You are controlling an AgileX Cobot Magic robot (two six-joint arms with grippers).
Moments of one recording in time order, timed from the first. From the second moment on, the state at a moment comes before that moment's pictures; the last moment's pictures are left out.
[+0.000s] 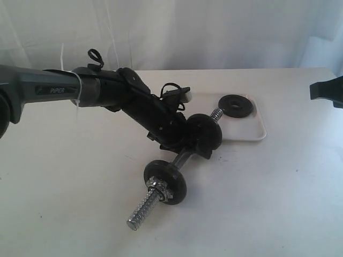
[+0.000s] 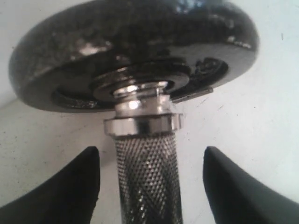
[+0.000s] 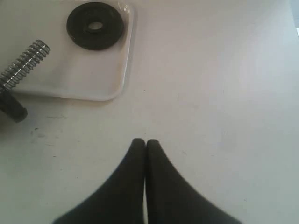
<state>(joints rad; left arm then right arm) -0.62 2.24 -1.67 -0.88 0.77 0.57 0.01 1.20 -0.88 0.05 0.56 -0.04</state>
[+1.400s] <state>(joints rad) -0.65 2.24 -1.68 -0.74 0.78 0.74 0.01 1.20 -0.88 0.05 0.56 -0.04</state>
